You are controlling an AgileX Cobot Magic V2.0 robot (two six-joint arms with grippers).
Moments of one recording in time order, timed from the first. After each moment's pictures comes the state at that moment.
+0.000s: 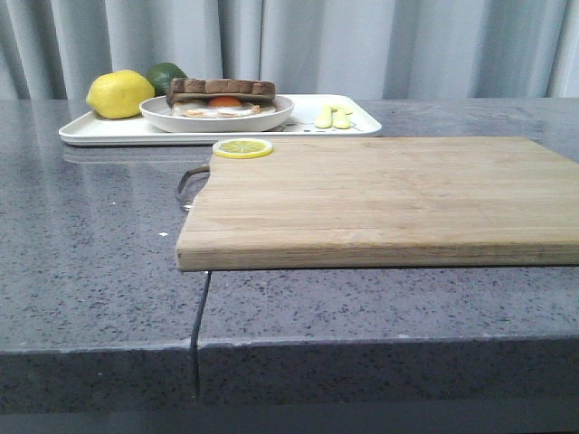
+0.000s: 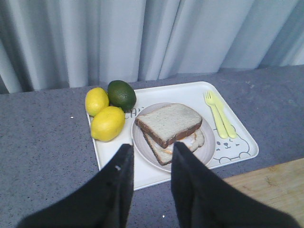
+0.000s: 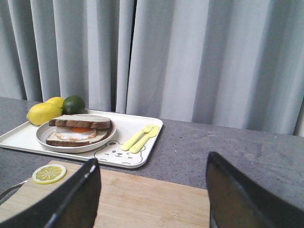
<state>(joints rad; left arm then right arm) 0.15 1.32 -1.78 -0.55 1.07 0.27 0.11 0.39 -0.45 1.05 0.18 -1.02</state>
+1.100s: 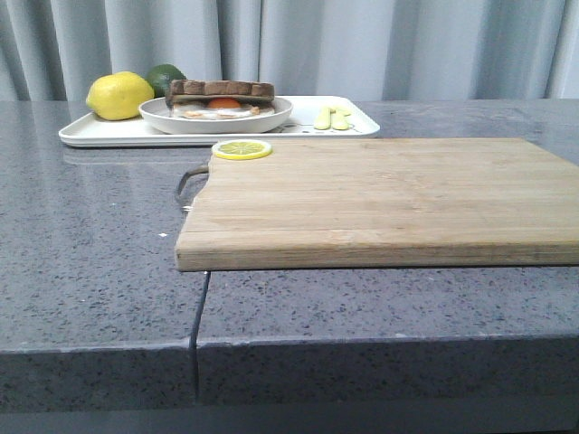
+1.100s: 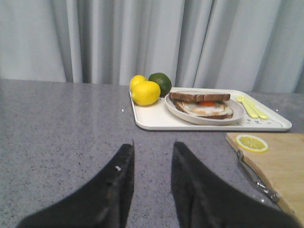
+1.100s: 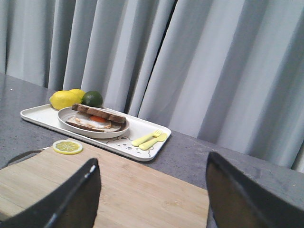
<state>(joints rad) 0.15 -0.01 -0.35 -0.56 0.54 0.33 0.11 -0.01 -0.27 0.90 0.31 -1.02</state>
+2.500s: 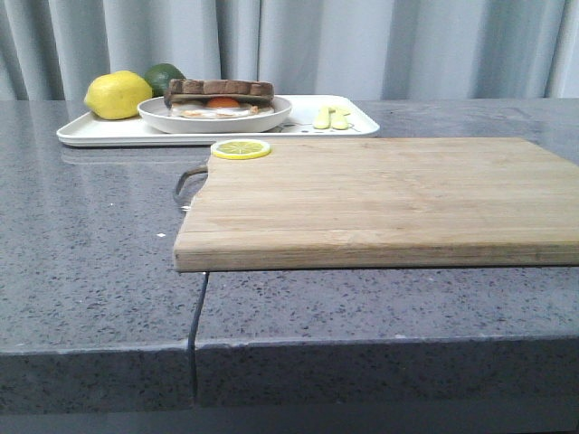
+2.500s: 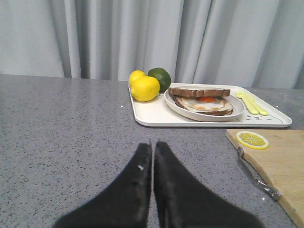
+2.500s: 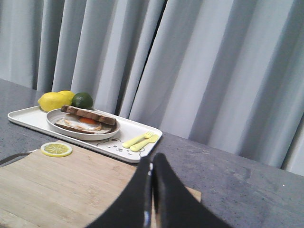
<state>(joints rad) 0.15 -0.01 -0.34 -0.56 0.54 0.33 0.11 -0.01 -0.26 0.89 0.27 -1.02</state>
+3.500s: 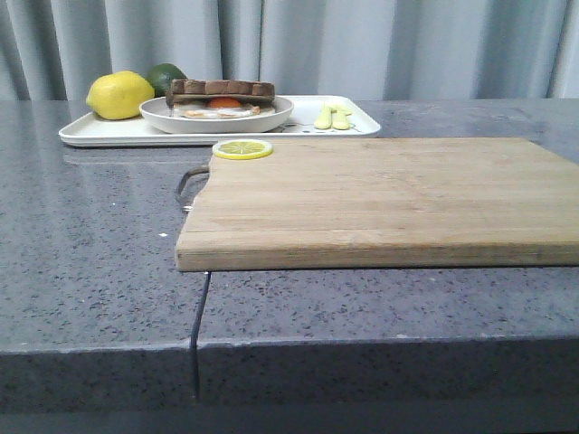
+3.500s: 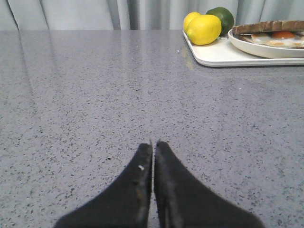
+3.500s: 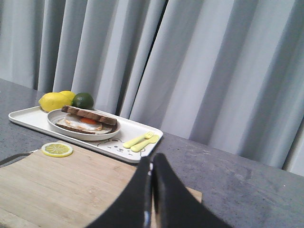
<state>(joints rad) 0.04 -0.01 -0.04 0.07 0.28 -0.13 0.11 -0.01 -0.26 0.89 0.27 -1.02</state>
